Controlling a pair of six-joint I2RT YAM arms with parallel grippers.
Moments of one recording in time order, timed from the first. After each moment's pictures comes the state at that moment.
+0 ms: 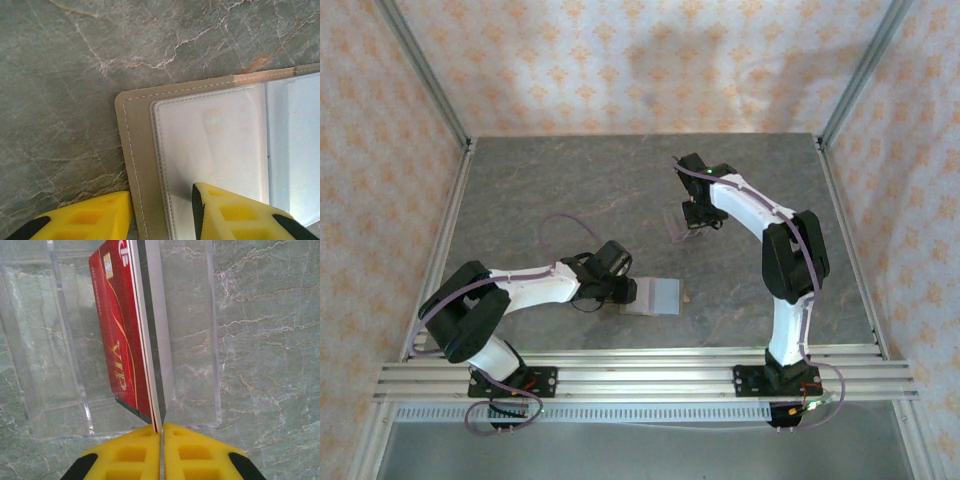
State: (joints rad) left arm -0.73 1.56 0.74 -0.30 0.08 -0.67; right arm 0.45 1.95 1.58 -0.98 0.21 0.25
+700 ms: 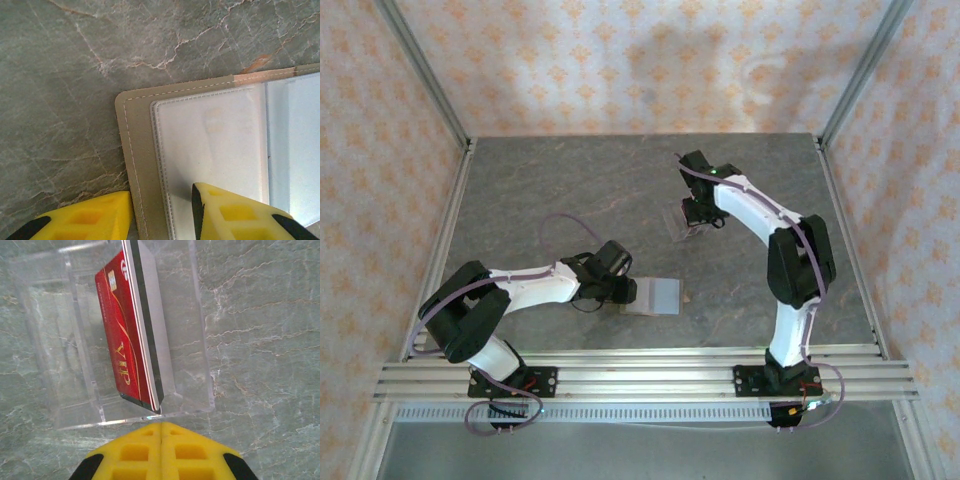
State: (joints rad) left arm -0.73 1.56 0.74 -0.30 0.08 -0.67; right arm 0.45 1.89 1.55 -0.95 0.21 0.25
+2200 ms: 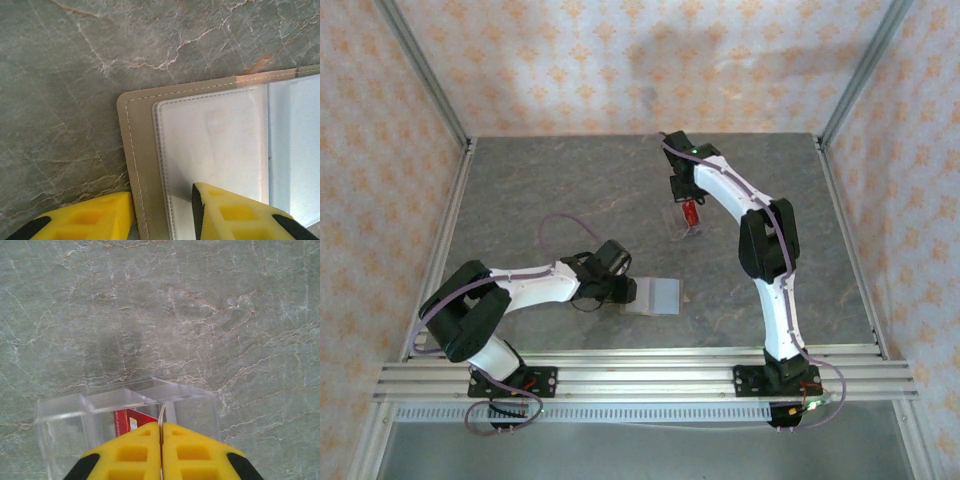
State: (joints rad) left arm -0.72 1.57 0.74 -0.30 0.09 -0.67; right arm 0.45 2.21 1.97 -1.00 0.31 0.27
